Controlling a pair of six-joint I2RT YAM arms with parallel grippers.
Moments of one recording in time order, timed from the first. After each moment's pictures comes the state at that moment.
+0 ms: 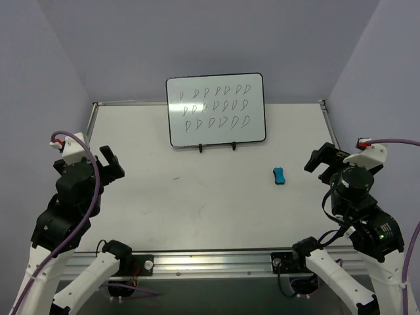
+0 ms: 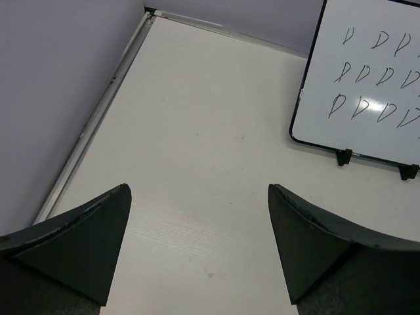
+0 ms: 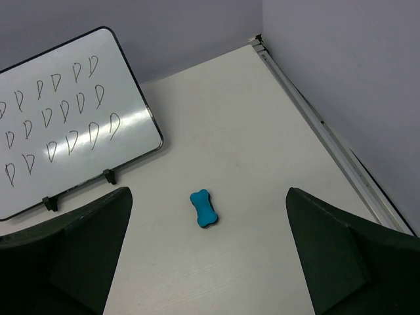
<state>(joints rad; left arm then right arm) -0.43 0.66 1.16 -0.81 -0.64 -0.34 0.39 0.61 1.15 -0.79 0.65 0.36</state>
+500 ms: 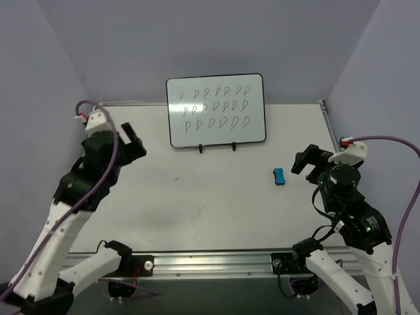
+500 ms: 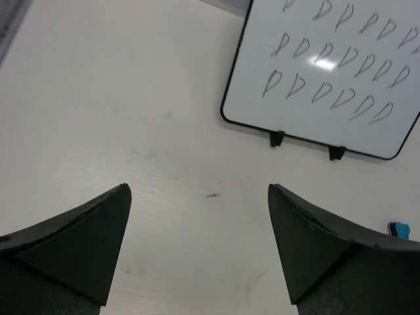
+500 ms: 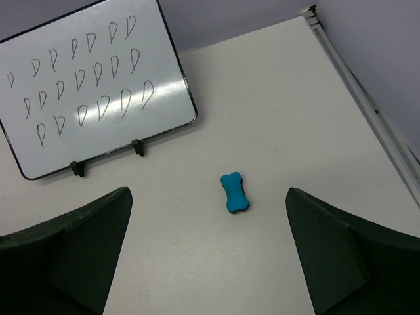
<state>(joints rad) -0.46 0.94 1.29 -0.79 -0.52 -0.55 0.39 0.61 1.05 -0.71 0.51 0.38</state>
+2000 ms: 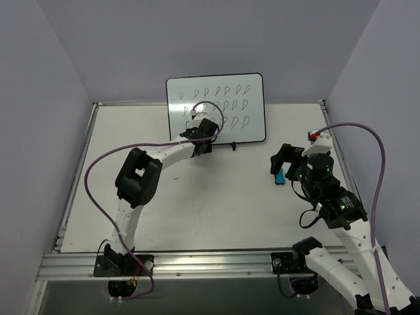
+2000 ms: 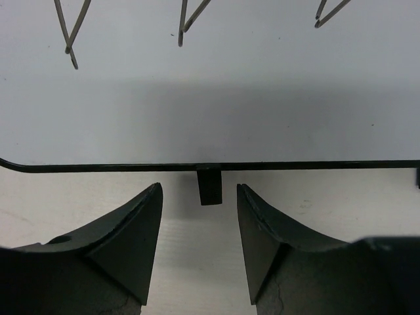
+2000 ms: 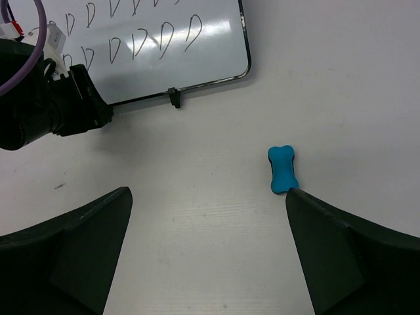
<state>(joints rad) -0.64 2.18 1.66 -0.37 -0.49 -0.55 0.39 0.71 0.91 -0.58 0.27 0.39</state>
